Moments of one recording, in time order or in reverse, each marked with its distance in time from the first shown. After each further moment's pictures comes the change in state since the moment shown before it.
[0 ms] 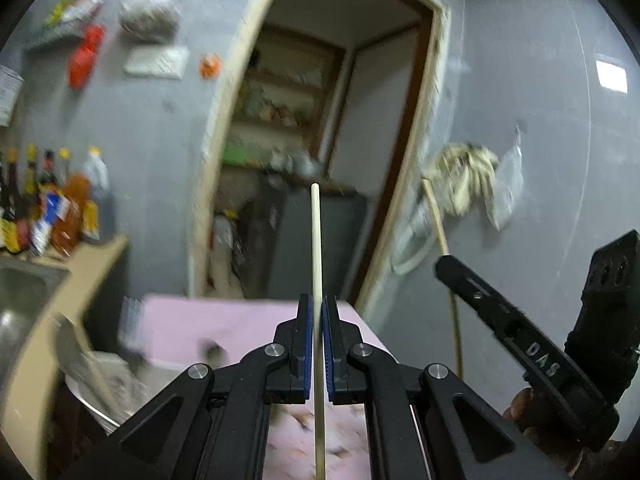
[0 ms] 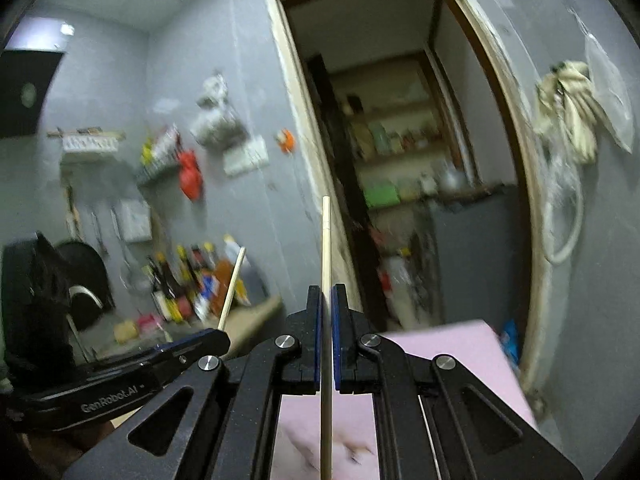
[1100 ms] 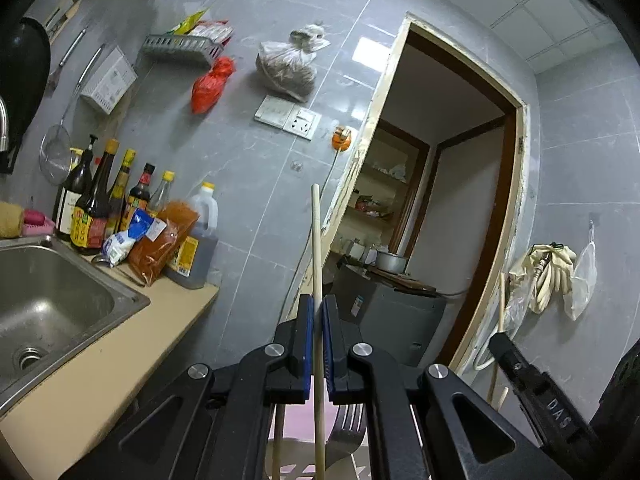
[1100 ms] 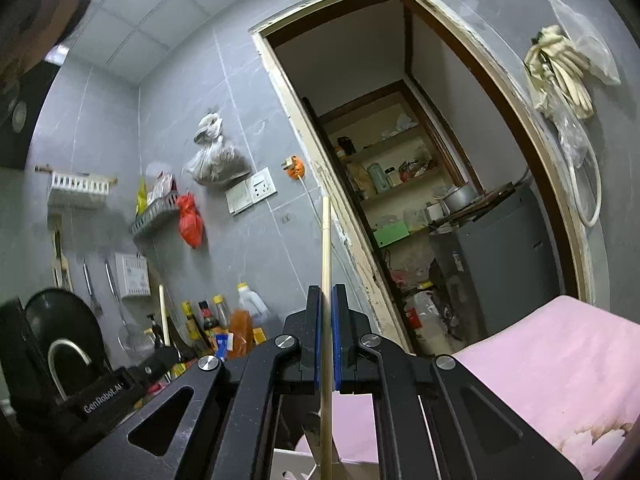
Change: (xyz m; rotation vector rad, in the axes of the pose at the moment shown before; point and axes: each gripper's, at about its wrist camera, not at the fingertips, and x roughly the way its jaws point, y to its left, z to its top) left arm 0.018 0.141 -0.048 -0.148 -0.352 0.204; right arm 0.085 0.064 -0.101 0.119 -0.202 -0.049
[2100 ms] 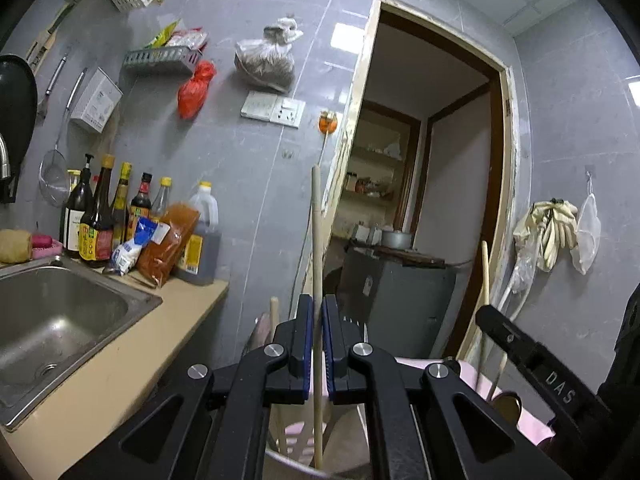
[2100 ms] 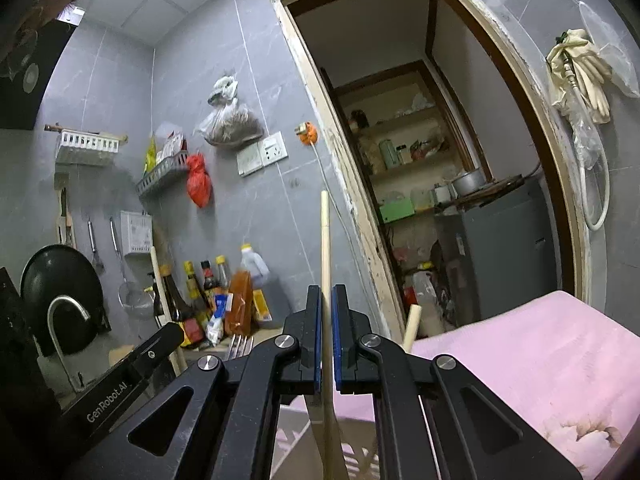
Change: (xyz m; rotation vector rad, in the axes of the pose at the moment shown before) left arm -0.015 -0.013 -0.019 0.133 0.059 0.030; right arm -0.010 -0.003 -0.003 -0.068 0.126 0.016
